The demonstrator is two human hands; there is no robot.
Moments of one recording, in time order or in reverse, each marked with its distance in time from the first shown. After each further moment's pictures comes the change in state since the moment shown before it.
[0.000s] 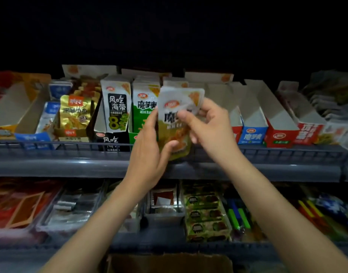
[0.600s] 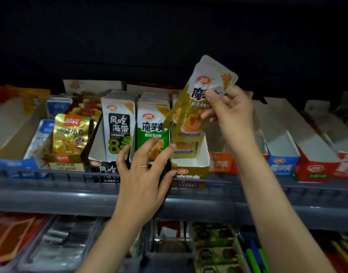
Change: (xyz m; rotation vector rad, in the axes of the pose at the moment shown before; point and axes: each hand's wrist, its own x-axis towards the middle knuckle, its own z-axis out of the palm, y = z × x) left_hand 0.015 -0.058 0.005 0.669 0.095 0.196; right_hand 0.098 0.030 -0.009 0.078 0.221 -0.065
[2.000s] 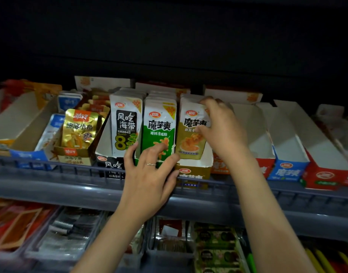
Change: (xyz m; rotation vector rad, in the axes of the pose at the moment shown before) left_hand -0.001 -0.002 0.005 0.085 -0.001 0.064; right_hand -0.003 0.023 0.004 -1.163 -0.221 -0.196
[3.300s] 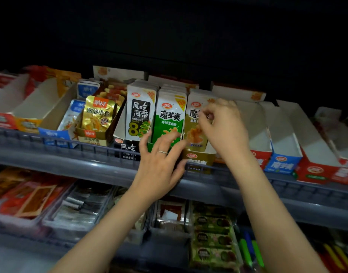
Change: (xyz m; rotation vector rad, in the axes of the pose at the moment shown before) left_hand -0.004 0.011 -0.017 -0.115 -0.058 -0.010; right_hand -0.021 -0.023 -0.013 0.016 0.134 -0.096
